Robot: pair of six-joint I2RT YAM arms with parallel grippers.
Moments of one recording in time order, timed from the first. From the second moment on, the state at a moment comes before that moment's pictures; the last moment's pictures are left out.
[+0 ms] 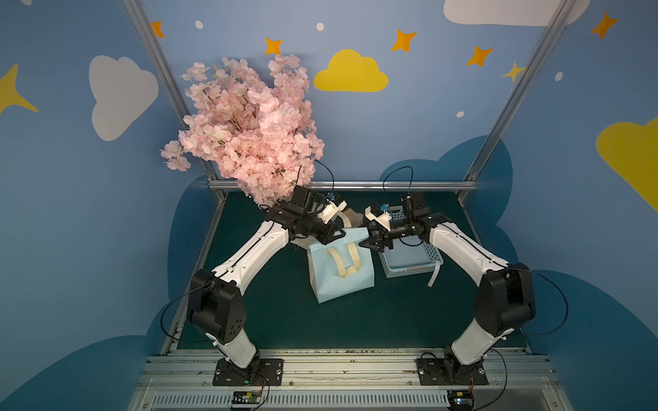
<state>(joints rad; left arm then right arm) -0.43 1.66 1.49 -0.65 0.60 0.16 0.37 1.67 1.37 -0.55 -1.04 -0.70</state>
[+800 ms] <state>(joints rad) -0.45 1.63 1.47 -0.67 0.56 0.22 0.39 1.74 1.45 -0.62 -1.07 -0.66</state>
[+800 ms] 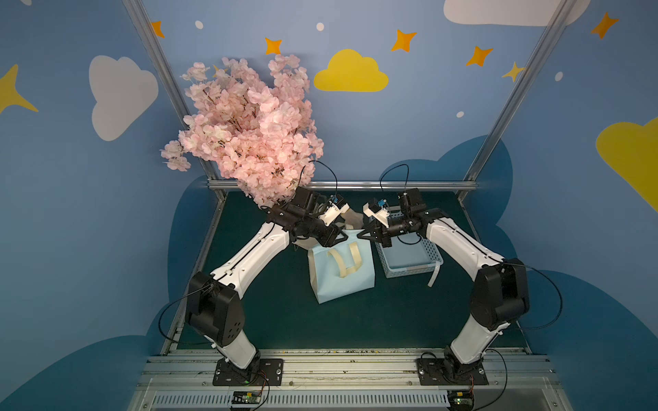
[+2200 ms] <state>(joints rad) -0.28 1.29 1.05 -0.58 0.57 0.15 0.37 1.72 1.44 -0.61 -1.04 -0.65</state>
